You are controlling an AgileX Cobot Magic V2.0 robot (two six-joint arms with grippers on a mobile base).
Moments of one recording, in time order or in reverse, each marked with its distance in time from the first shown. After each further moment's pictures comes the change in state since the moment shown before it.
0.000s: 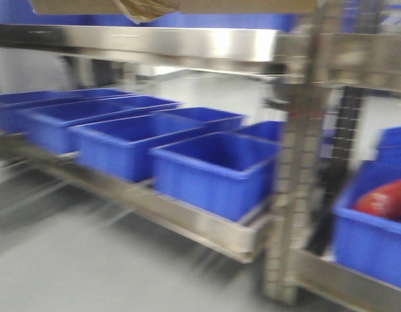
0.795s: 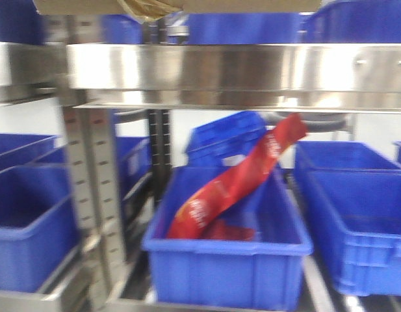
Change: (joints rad) left arm 0.000 0.001 0.000 -0.002 0.000 0.000; right arm 0.000 0.000 0.000 -0.006 0.000 0.000
